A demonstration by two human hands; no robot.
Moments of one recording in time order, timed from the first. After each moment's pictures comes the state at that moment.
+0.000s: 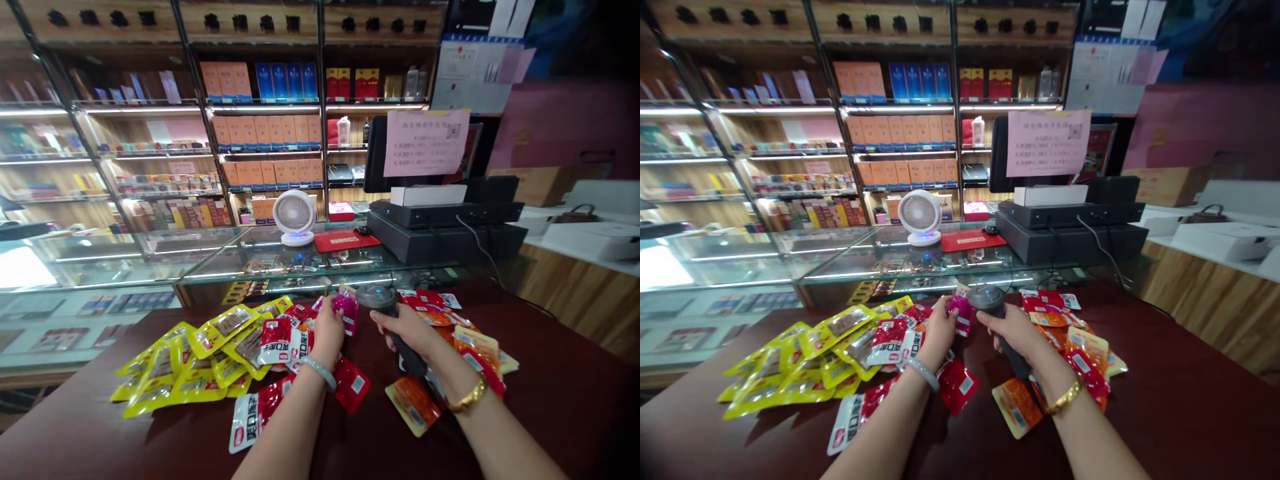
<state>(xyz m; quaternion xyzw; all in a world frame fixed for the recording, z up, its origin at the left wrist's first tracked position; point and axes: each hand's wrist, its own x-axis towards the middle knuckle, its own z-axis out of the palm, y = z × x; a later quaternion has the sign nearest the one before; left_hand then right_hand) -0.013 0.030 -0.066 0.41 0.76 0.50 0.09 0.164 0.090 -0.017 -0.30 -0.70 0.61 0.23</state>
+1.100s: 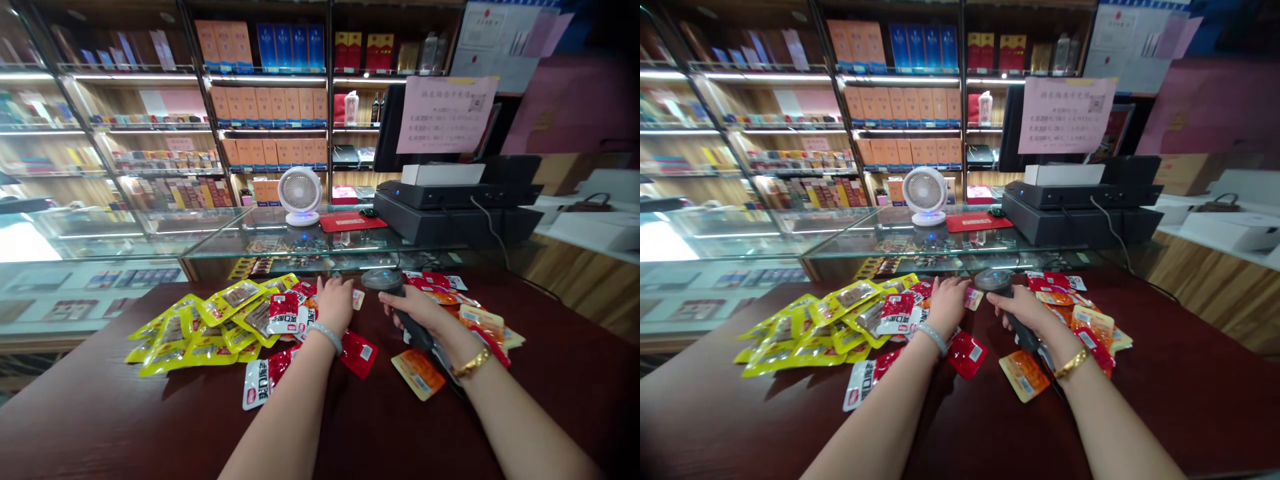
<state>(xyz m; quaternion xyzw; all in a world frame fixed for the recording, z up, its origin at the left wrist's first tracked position) -0.012 0.018 -0.055 0.58 0.79 0.17 -0.06 0.165 0.099 -0.030 -0.31 -0.72 0.59 0.19</state>
